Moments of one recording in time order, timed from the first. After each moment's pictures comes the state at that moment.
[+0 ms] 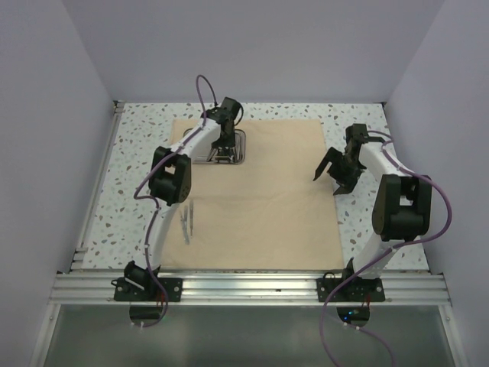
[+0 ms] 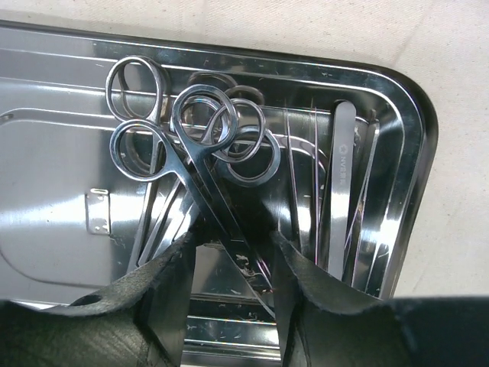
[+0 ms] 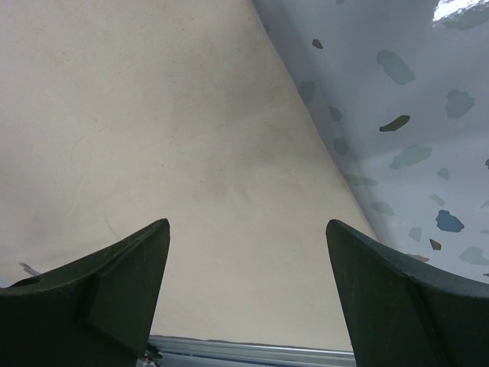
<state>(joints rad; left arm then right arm) -0.42 2.49 2.22 -0.81 -0.28 -0.47 -0.03 1.76 1.26 -0.83 -0.17 0.57</state>
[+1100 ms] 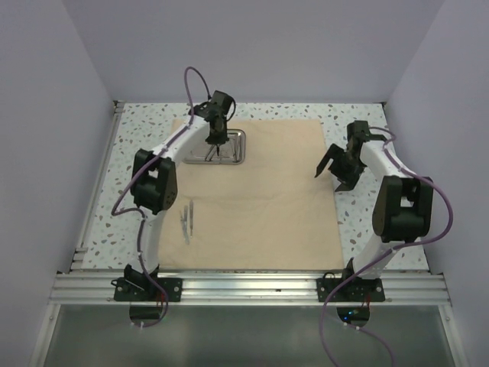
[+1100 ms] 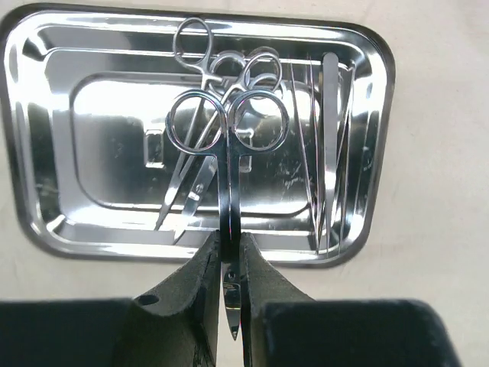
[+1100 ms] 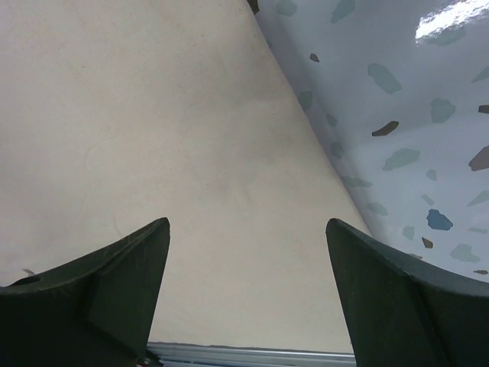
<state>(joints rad) -0.42 2.28 2.06 -0.80 -0.25 -0.42 -0.03 1.75 1.29 -0.84 -0.14 0.58</state>
